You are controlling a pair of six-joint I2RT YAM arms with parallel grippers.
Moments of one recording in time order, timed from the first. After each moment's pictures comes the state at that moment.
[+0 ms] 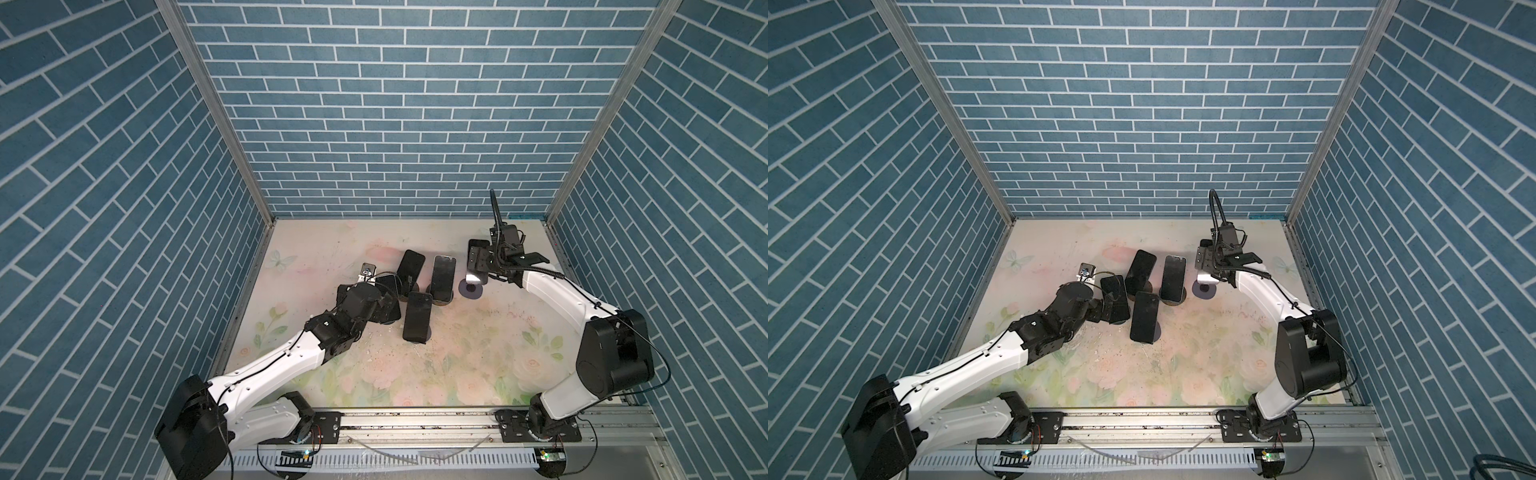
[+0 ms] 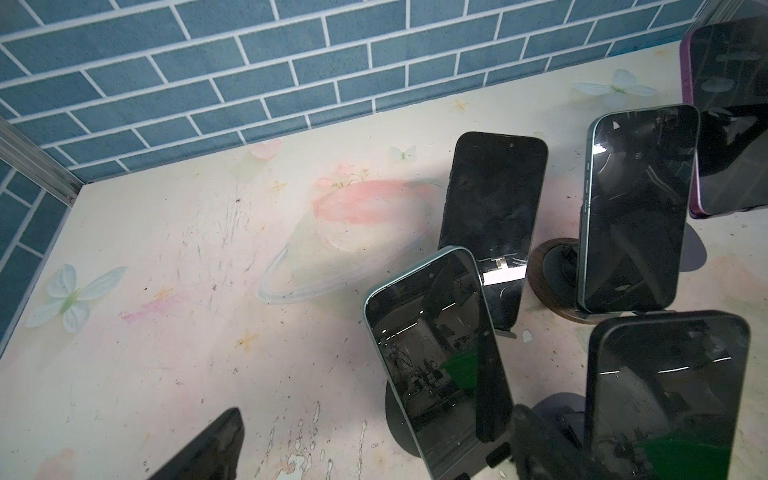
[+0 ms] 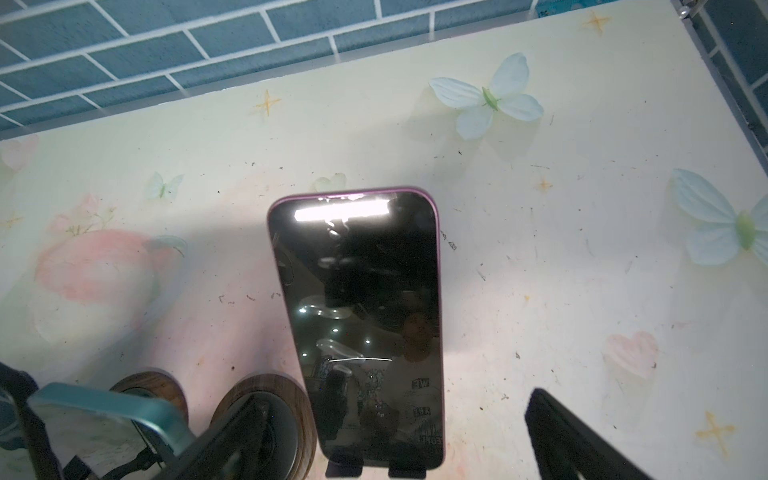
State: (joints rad) left arm -0.76 1.13 0.72 -0.22 -0.47 -0.25; right arm 0.34 1.58 1.19 -0.43 0.16 0.36
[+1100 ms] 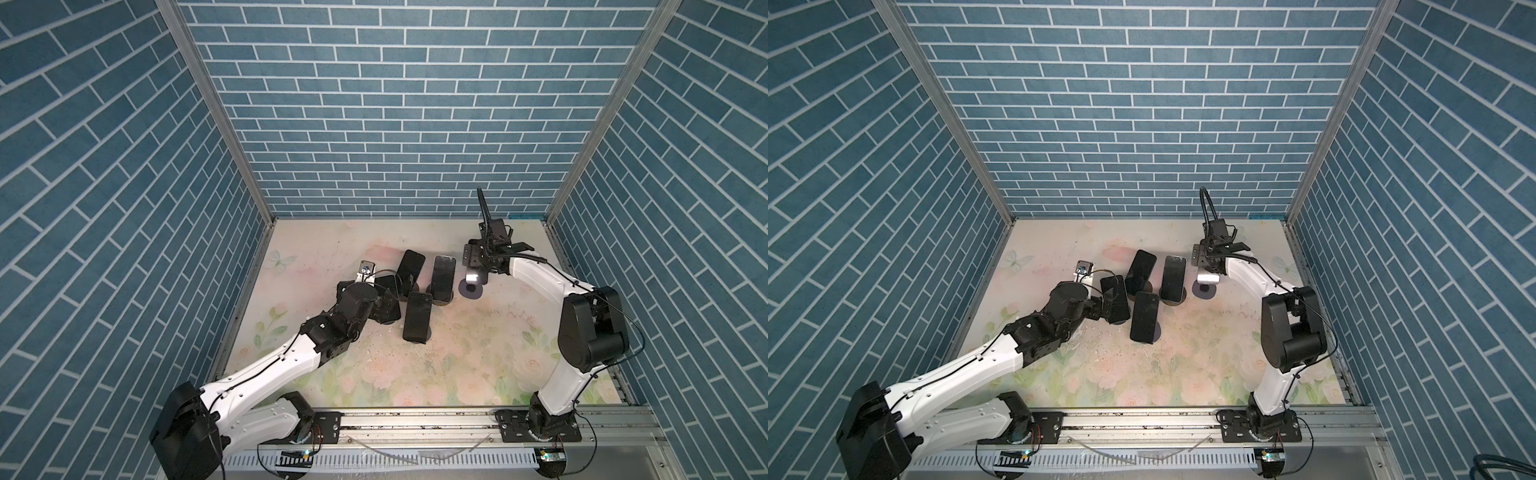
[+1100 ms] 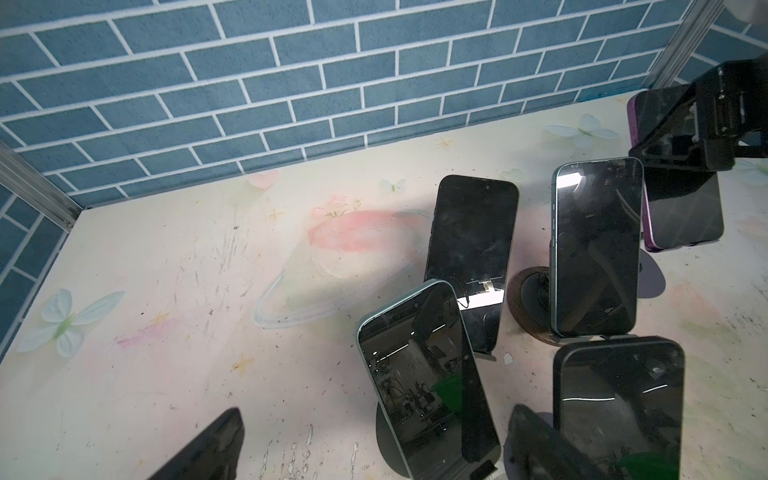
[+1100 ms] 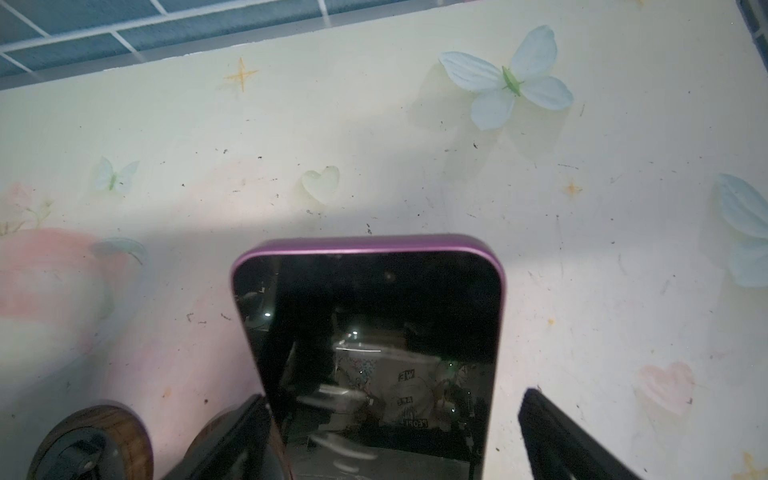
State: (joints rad) left arm -0.77 1.08 0.72 -0.17 -0.47 -0.23; right arm 0.36 1.77 1.33 -0.47 0.18 0.34
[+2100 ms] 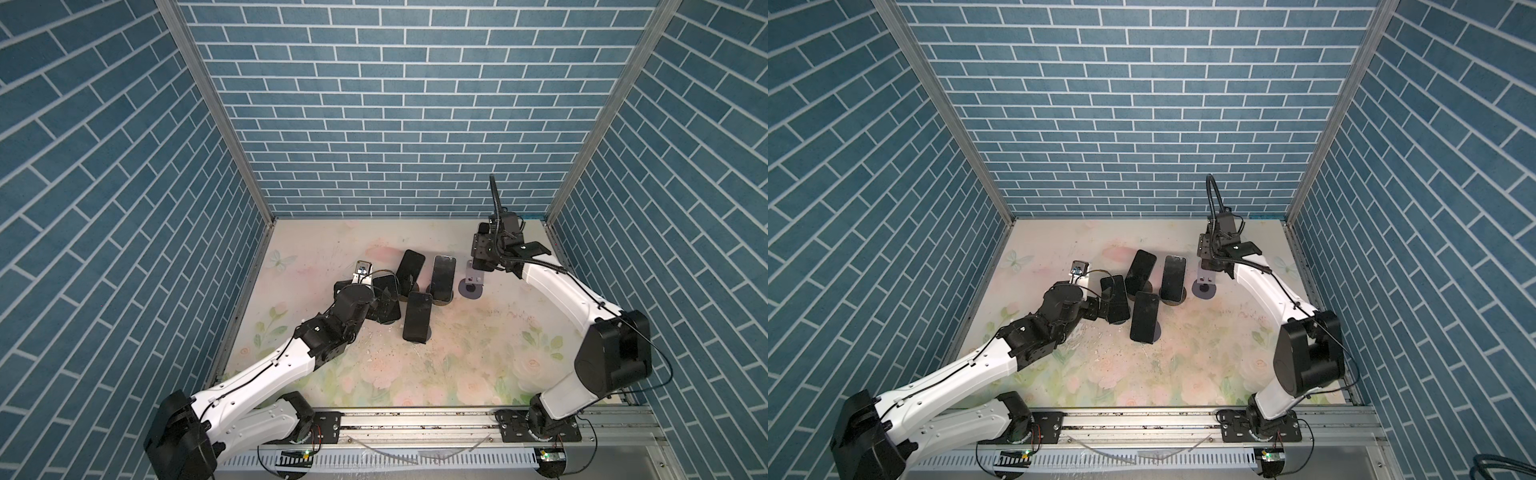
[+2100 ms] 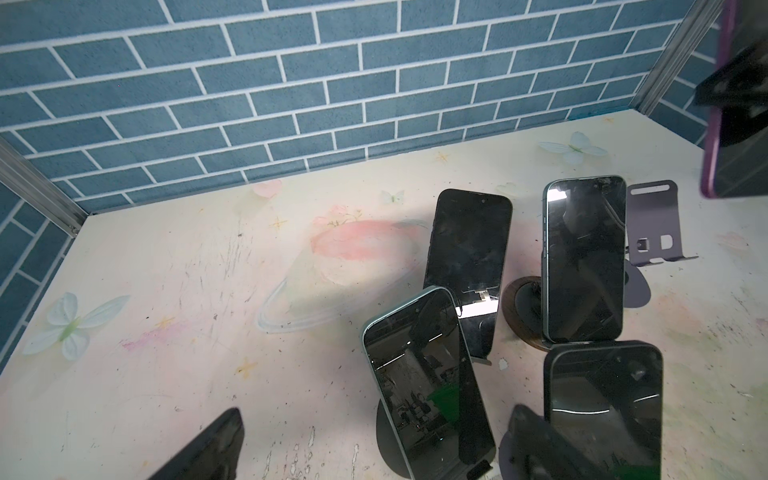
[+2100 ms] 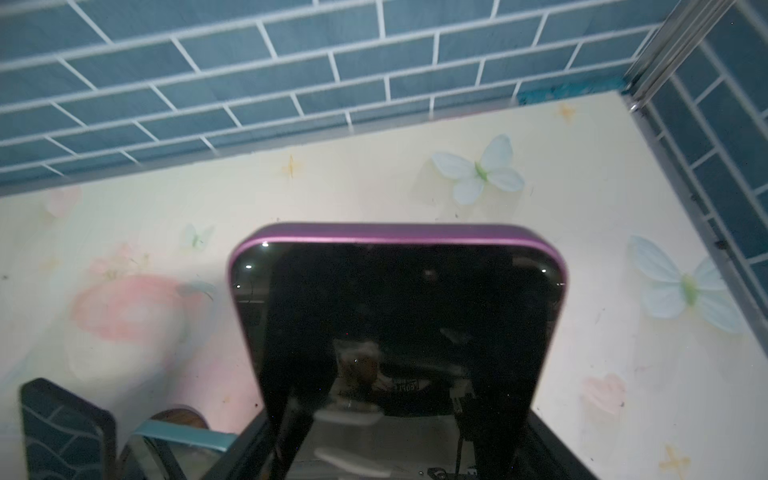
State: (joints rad) left arm -0.77 1.04 0.71 -0.18 -0.47 -0.23; right arm 0.38 1.54 1.33 -0.48 0.25 0.33
